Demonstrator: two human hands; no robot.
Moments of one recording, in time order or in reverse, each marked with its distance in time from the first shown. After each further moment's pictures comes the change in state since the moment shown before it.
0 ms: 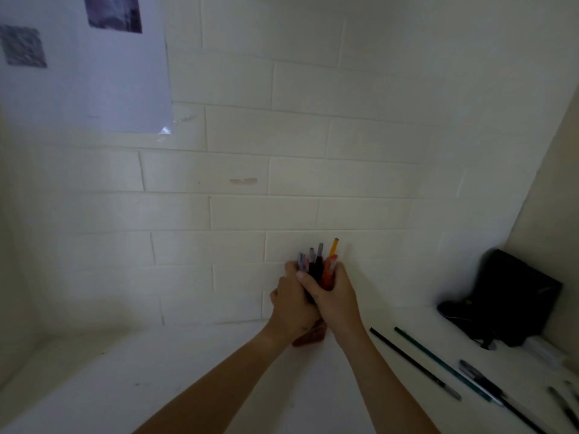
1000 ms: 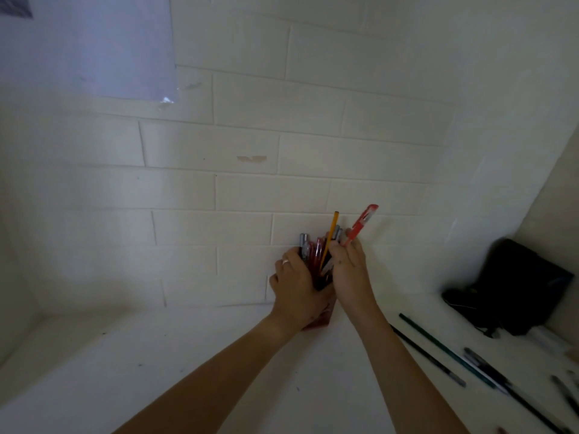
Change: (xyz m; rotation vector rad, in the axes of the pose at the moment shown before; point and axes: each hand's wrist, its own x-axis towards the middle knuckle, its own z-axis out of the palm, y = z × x) left_hand 0.005 -0.015 0.010 0.143 0.093 -0.030; right_hand 0.011 -0.020 0.003 -0.022 0.107 -0.071
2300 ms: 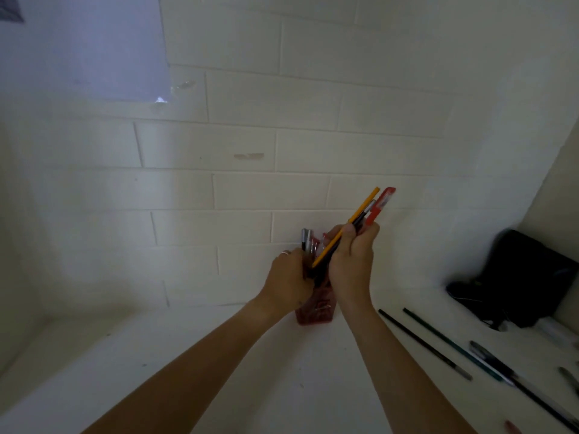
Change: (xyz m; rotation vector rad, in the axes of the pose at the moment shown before) left_hand 0.020 -0.009 -0.029 0.094 -0.160 0.158; right_hand -0.002 -0.014 0.007 0.136 0.210 -0.184
